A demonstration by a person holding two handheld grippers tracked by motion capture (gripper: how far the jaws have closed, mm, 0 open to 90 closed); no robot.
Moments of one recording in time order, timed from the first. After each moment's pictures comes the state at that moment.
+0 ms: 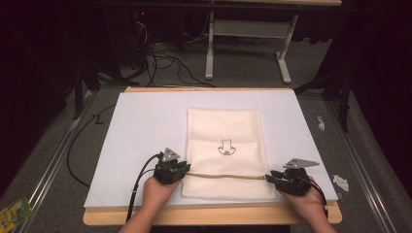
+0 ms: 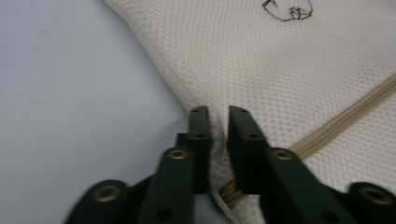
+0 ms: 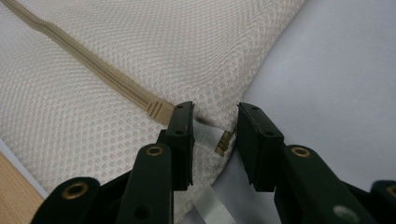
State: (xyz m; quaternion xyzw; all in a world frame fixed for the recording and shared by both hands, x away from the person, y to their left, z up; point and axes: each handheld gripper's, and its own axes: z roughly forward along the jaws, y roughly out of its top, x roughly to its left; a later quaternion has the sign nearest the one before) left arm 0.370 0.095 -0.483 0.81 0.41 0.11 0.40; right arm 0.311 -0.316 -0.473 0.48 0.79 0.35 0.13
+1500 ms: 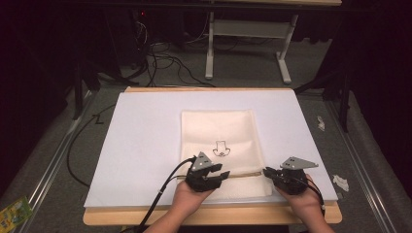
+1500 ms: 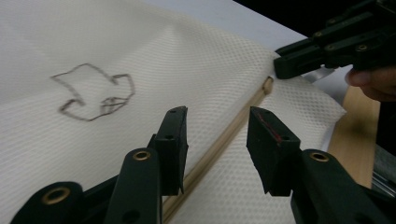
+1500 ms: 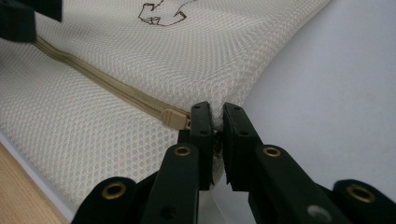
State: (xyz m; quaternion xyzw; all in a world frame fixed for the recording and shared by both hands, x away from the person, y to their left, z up) left arm 0.338 0.004 -0.455 0.81 0.30 0.05 0.51; right arm 0.305 -0.299 -0.454 0.44 0.79 0.38 0.18
